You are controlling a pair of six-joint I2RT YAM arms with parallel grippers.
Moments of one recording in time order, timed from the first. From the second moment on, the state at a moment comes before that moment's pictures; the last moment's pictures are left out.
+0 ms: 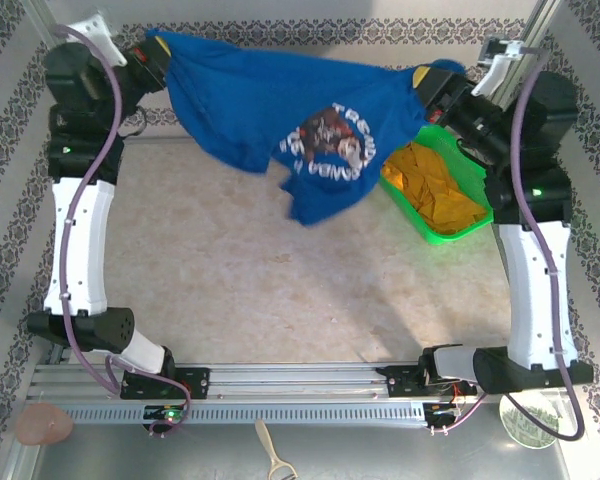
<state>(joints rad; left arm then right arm) 0.01 1.53 2.07 -0.45 0.33 -0.55 0.08 1.29 1.89 -0.51 -0.52 0.63</state>
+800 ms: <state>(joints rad) 0.01 1.26 0.72 -0.15 0.50 -0.72 0.13 0.70 0.68 -0.47 -0.48 0.68</state>
